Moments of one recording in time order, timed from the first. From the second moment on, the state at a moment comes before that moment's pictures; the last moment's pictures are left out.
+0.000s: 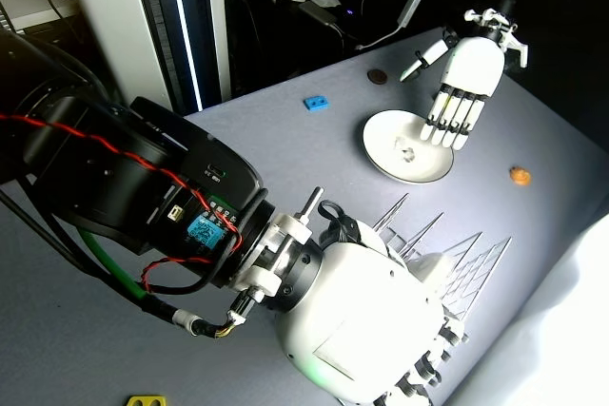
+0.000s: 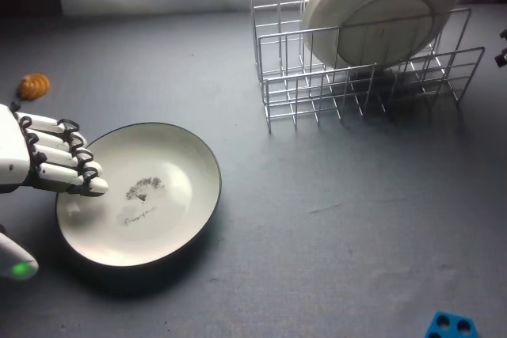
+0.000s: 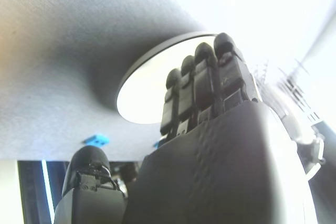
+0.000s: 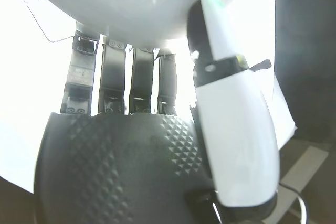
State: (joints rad) left arm 0.67 -0.85 1.41 1.45 -0.76 -0.14; right arm -0.17 -1.13 1.42 0.69 0.15 -0.93
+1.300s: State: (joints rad) left arm 0.78 -0.88 1.43 1.40 -0.75 -0.16; right arm -0.09 -1.05 1.09 0.21 0.32 -1.00
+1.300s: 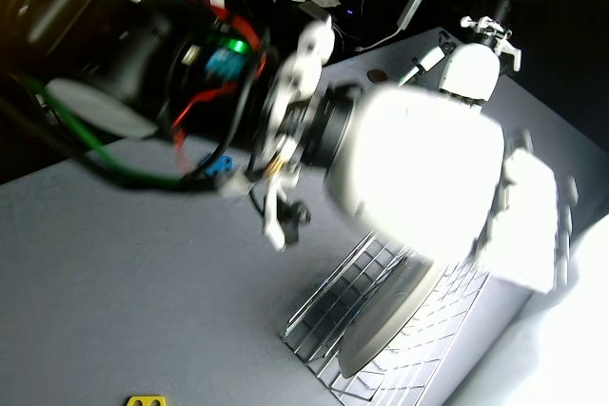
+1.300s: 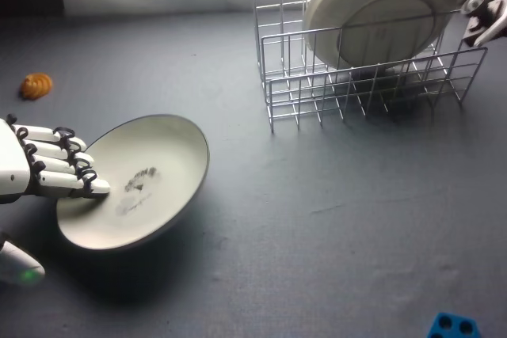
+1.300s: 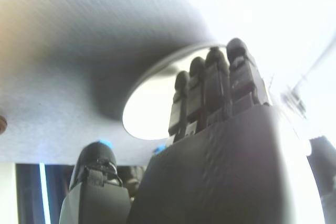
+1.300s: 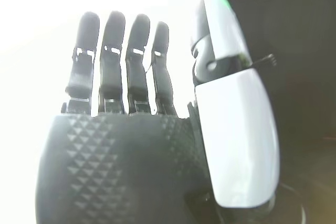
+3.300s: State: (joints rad) left arm 0.91 -0.89 1.41 1.25 -0.74 -0.28; right arm -0.41 -1.68 1.33 0.25 0.42 -1.75
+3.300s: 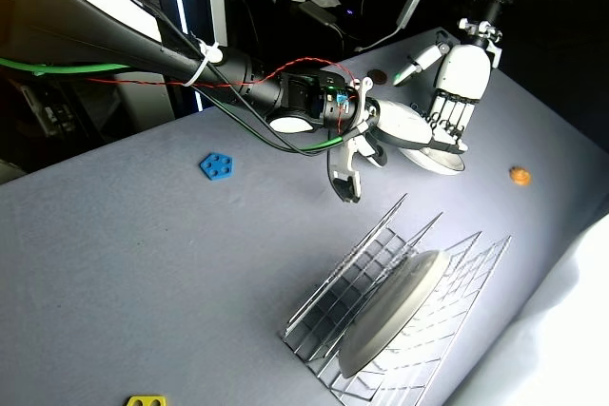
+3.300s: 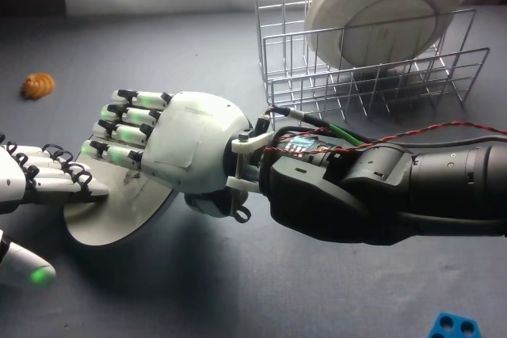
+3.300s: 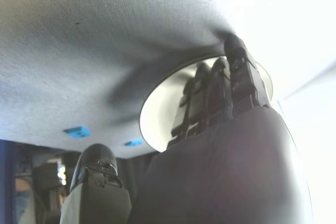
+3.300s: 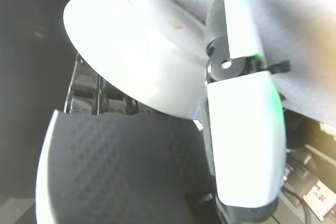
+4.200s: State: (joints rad) left arm 0.84 -0.88 1.40 1.33 -0.72 -0.29; right arm -0.41 -1.69 1.35 0.24 0.50 -1.74
